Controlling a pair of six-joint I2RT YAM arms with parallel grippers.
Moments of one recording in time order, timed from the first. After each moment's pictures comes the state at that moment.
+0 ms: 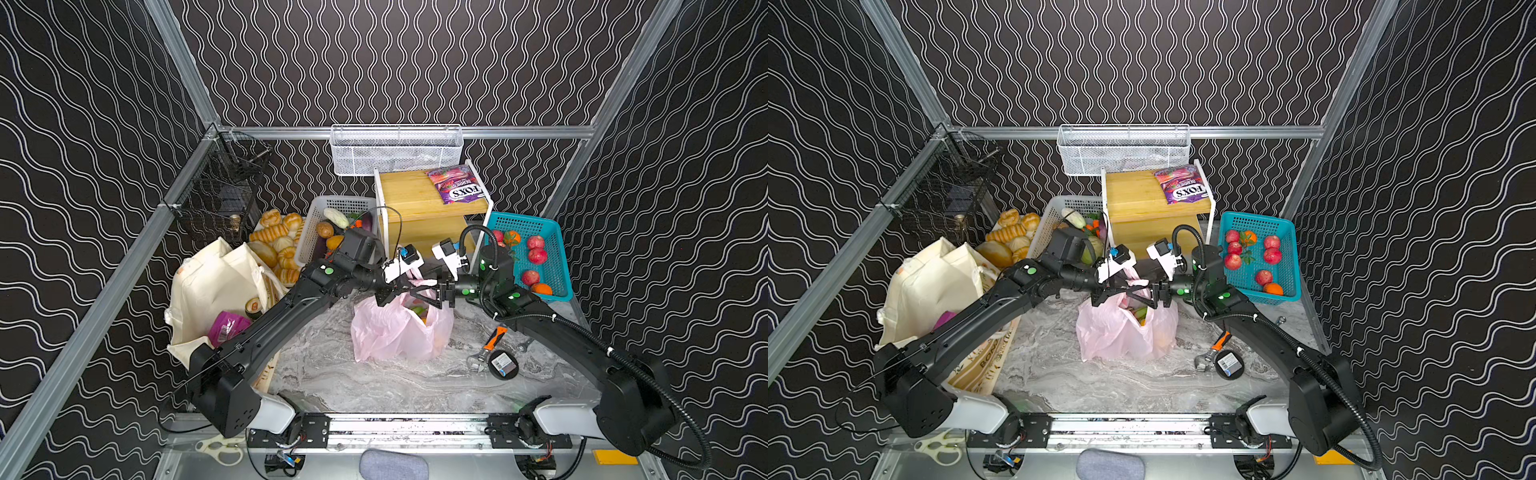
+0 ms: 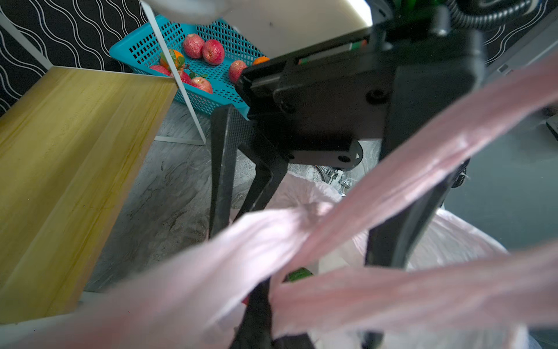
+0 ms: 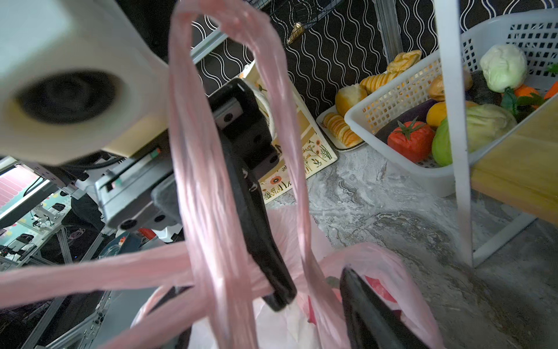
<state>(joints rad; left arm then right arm) -0.62 1.43 1.34 -0.60 0.61 0.42 0.48 1.33 0.90 0.19 -0.97 0.33</state>
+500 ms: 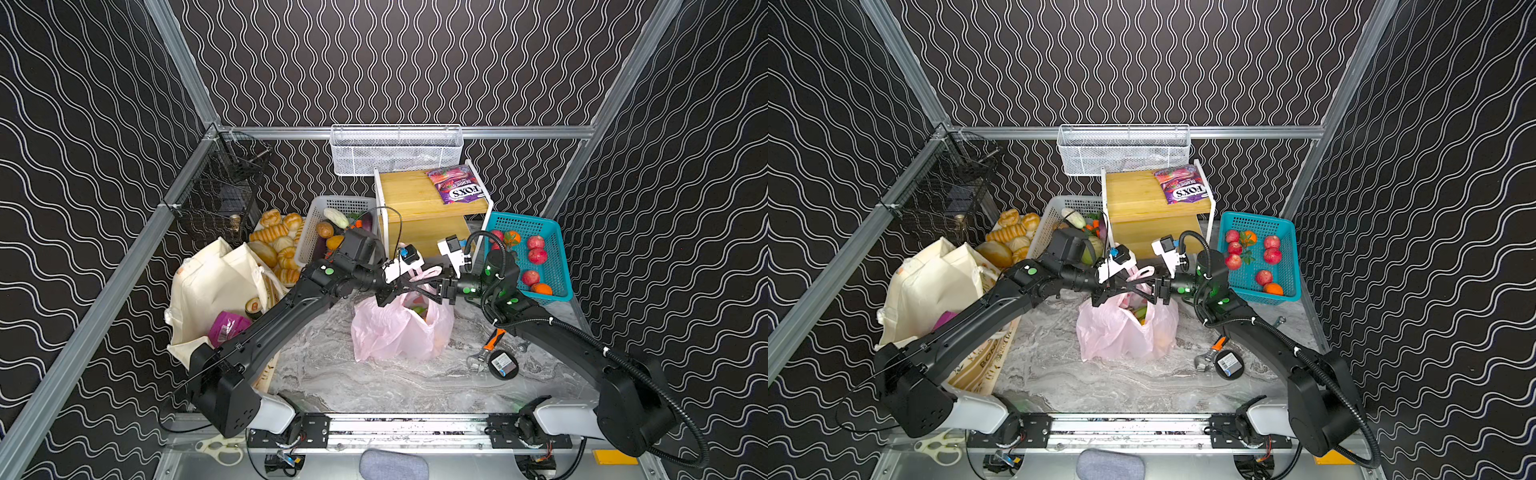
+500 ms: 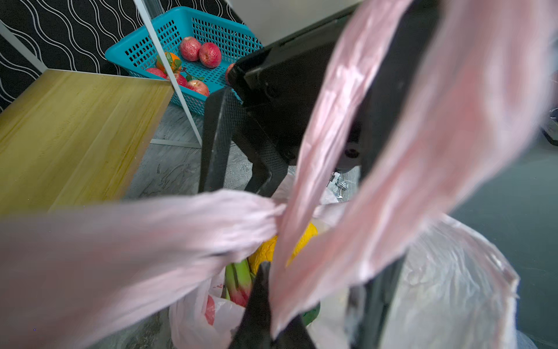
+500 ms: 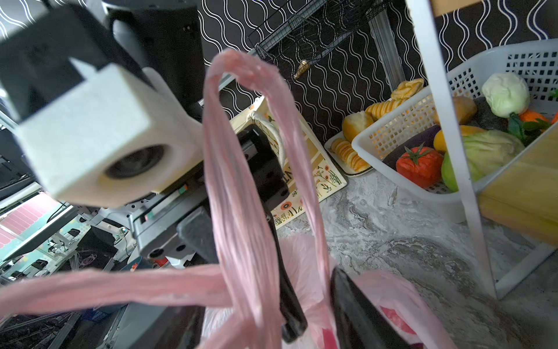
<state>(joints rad) -0.62 1.43 1.34 -0.60 0.62 0.42 0.48 1.34 0.85 0.43 -0.96 0.52</state>
